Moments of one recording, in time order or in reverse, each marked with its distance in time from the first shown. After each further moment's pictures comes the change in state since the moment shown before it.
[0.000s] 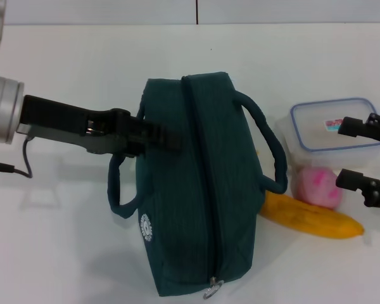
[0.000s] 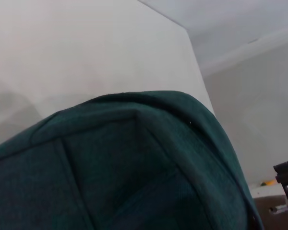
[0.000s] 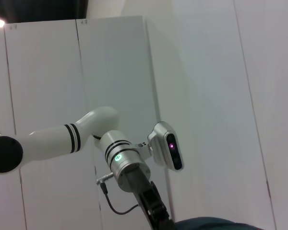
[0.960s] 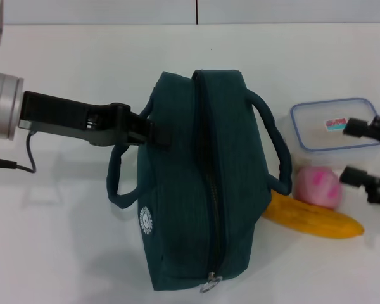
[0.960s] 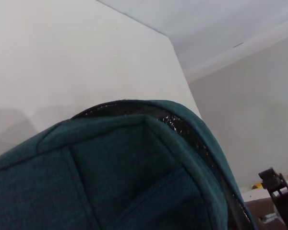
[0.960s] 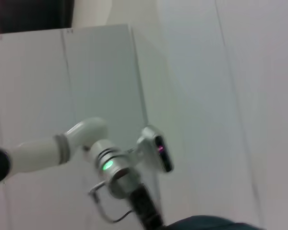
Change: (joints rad) left arm -0.009 0.001 -0.024 -0.044 -0.025 -0.011 0.080; right arm -0.013 0.003 0.016 0.039 0.008 0.003 -0.001
